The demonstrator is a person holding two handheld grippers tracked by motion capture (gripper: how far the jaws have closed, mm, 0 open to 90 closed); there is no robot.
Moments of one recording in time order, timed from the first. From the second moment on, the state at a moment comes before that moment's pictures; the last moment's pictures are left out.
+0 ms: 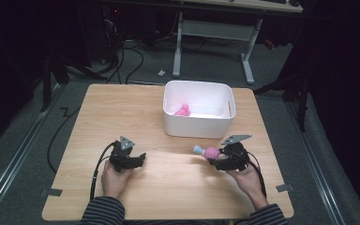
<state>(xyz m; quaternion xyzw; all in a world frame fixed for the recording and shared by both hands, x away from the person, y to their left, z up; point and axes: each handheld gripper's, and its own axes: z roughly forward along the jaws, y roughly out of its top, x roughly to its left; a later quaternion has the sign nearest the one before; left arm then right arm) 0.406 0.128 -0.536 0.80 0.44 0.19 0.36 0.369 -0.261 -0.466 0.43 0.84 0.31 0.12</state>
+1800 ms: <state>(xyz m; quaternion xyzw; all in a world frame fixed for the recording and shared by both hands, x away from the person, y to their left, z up) 0.406 0.128 -0.536 0.80 0.44 0.19 0.36 0.424 -0.277 -0.323 0.37 0.84 0.33 0.21</state>
